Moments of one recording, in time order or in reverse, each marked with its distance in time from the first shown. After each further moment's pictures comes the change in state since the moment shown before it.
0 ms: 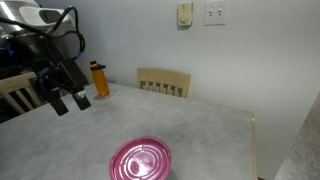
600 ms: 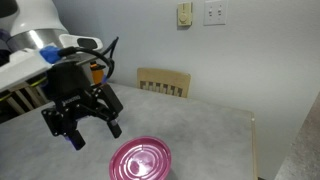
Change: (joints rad) arm -0.053 0.136 -0.156 0.003 -0.137 0.149 -0.360
